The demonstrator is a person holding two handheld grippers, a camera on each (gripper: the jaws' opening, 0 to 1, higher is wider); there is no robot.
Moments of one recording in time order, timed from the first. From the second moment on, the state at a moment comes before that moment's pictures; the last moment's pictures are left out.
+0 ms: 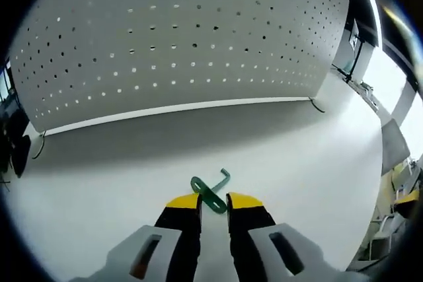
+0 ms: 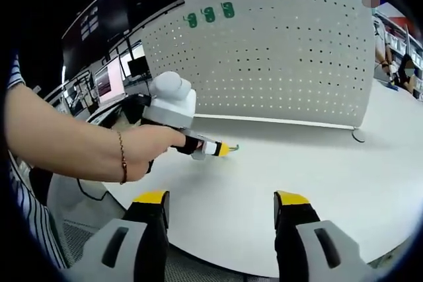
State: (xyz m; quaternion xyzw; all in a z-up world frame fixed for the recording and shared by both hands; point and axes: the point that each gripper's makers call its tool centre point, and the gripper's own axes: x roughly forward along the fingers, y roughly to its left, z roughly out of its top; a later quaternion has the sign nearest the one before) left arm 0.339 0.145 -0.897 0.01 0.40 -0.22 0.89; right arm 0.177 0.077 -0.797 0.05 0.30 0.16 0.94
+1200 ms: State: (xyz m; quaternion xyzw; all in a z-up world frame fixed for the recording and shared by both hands) left arm 0.366 0.159 -0.876 0.04 0.35 -0.24 0.90; right arm 0.177 0.076 -0.799 0.05 0.31 0.16 0.94
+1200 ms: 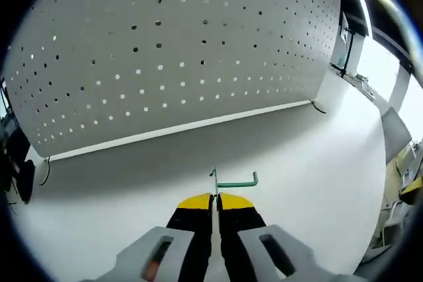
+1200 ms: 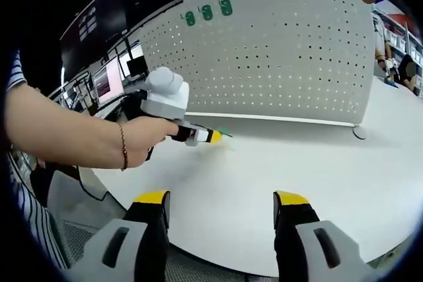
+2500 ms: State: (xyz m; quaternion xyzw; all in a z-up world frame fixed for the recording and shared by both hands) left arm 0.312 0.210 -0.740 -0.07 0.27 -0.27 0.92; right arm 0.172 0.091 -0.796 0.03 0.30 0.21 0.93
